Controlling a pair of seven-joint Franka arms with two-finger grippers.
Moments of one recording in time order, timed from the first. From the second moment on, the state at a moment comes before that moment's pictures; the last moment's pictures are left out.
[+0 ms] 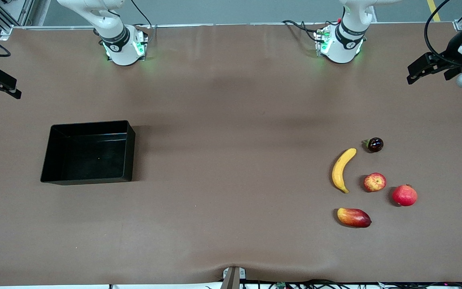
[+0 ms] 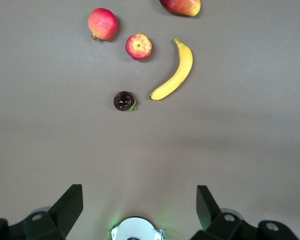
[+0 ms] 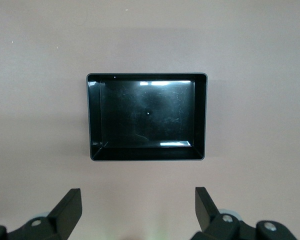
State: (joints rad) left arm 0.05 -0.12 -0.13 -1.62 0.01 1.43 -0.16; right arm -0.06 -0.06 -0.03 -1.57 -0.01 1.49 -0.15
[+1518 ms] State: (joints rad) left arm 0.11 0.27 -0.12 -1.61 0.12 1.80 -0.16; right arm -0.19 0.06 -0.04 -1.58 -0.01 1.53 -0.16
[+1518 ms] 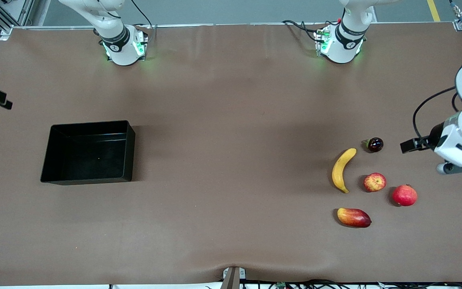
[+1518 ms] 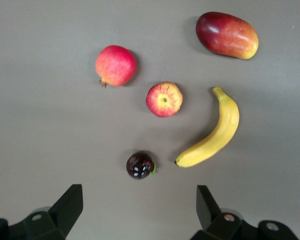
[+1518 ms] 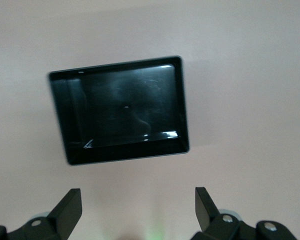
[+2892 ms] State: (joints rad) left arm 0.12 0.49 -0.12 -1.80 0.12 2.33 -0.32; right arm -0.32 0.61 -0.04 -1.66 -0.01 2.01 -0.44
